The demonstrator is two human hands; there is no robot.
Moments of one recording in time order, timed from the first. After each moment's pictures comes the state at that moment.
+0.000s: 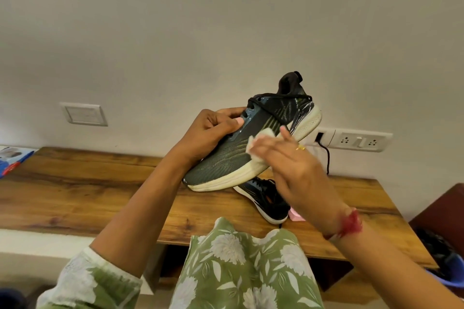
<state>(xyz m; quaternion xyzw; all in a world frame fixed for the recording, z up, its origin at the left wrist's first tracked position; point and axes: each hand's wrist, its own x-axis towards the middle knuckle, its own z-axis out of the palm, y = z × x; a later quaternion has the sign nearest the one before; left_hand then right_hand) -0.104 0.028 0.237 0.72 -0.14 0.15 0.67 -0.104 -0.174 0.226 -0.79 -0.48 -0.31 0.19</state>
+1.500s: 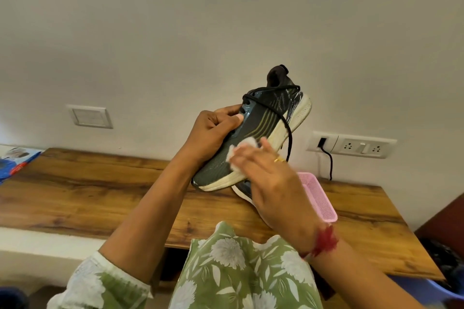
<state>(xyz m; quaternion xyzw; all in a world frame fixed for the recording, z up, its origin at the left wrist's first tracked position) -0.109 0.016 0.246 0.68 -0.11 0.20 0.70 -0.126 -0.144 0.218 -0.79 -0.46 -0.33 0.23</state>
